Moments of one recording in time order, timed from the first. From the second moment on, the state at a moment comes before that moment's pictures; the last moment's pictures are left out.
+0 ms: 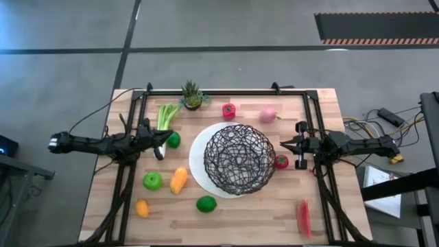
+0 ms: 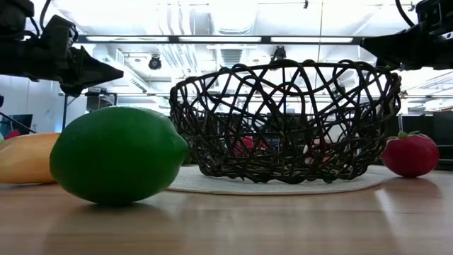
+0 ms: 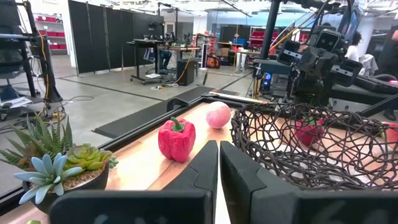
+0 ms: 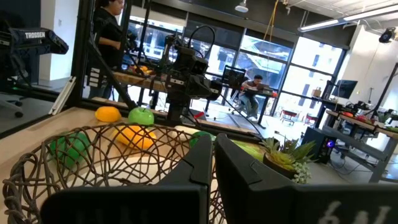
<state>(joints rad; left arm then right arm) -0.11 0.19 0.01 0.16 -0.55 -0.07 0.07 0.04 0.01 0.14 0.08 -0.26</state>
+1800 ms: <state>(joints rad) 0.06 0.75 0.81 -0.68 -0.86 -0.53 0.07 0.04 0.01 0.13 0.08 -0.26</state>
